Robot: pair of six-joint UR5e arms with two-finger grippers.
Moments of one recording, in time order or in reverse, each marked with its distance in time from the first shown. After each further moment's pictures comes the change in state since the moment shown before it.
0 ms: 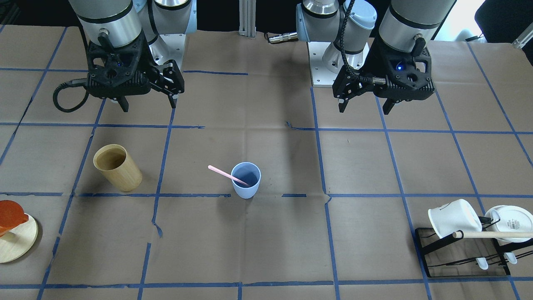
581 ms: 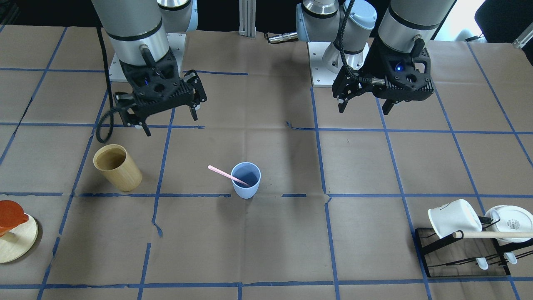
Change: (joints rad) left arm -0.002 -0.002 -0.002 0.004 0.002 0.000; right arm 0.064 0.092 -0.105 -0.047 -0.003 -0.090
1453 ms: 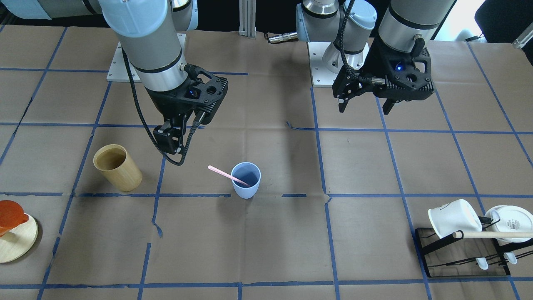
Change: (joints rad) left arm 0.000 0.001 0.000 0.000 0.001 0.000; right arm 0.051 0.085 0.012 -0.070 0.073 -0.823
